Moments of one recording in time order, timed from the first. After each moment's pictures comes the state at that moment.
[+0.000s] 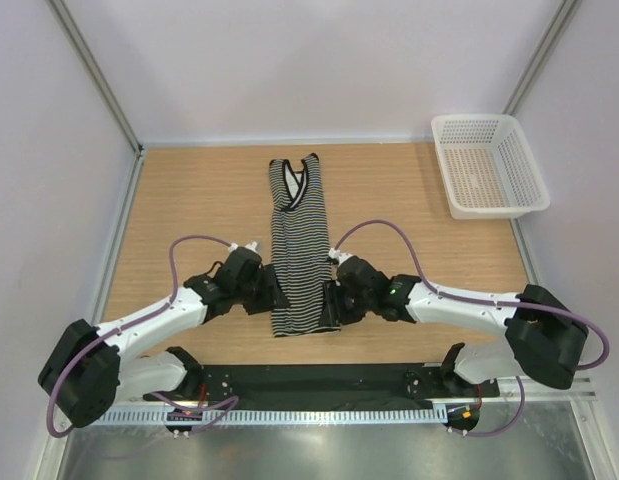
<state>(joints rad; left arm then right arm) -0.68 1.16 0.56 -0.31 0.12 -0.87 0.96 1.34 0.65 -0.21 -0.15 0.71</state>
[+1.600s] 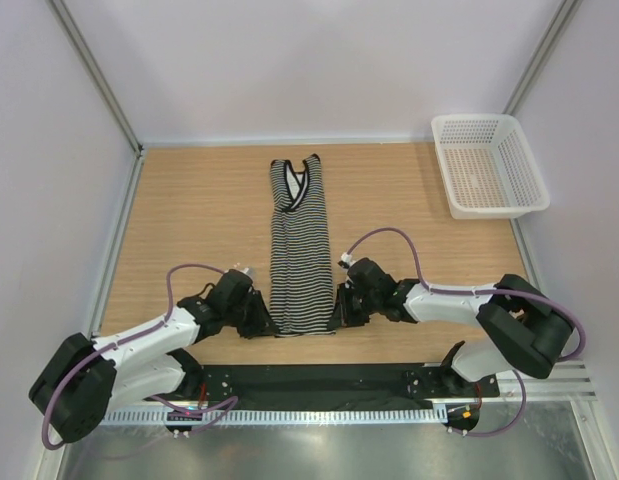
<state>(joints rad) -0.68 1.04 0.34 -0.26 0.25 -1.00 0.84 1.42 0.52 0.00 -0.30 0.79</state>
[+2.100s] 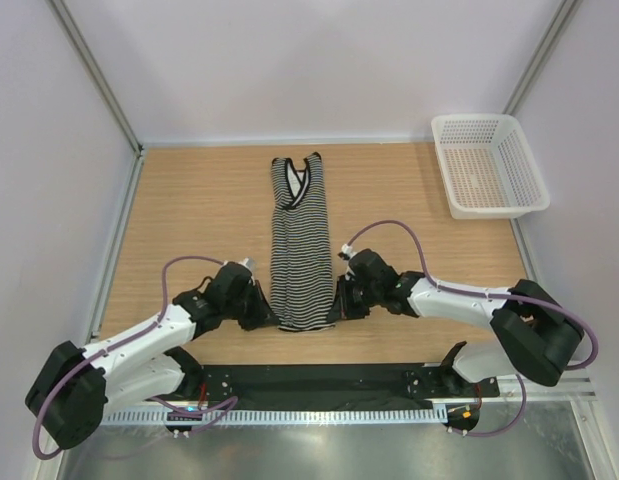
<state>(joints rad) -0.68 1.00 0.39 -0.31 0.23 -0.99 0.82 1.37 0.57 -0.09 -0.31 0.77</state>
